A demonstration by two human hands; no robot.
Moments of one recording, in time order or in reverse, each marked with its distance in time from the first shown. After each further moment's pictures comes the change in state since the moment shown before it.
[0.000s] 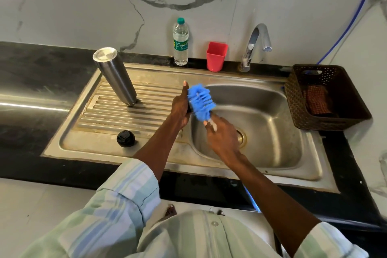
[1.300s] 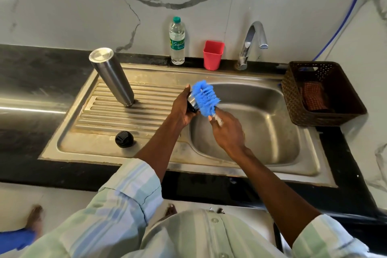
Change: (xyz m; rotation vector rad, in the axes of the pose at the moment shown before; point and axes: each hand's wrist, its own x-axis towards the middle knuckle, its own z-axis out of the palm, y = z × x) left_hand 0.014 -0.009 0.005 -0.145 -0.056 -0.190; right_hand 0.012 0.019 -0.007 0.038 0.031 -0.014
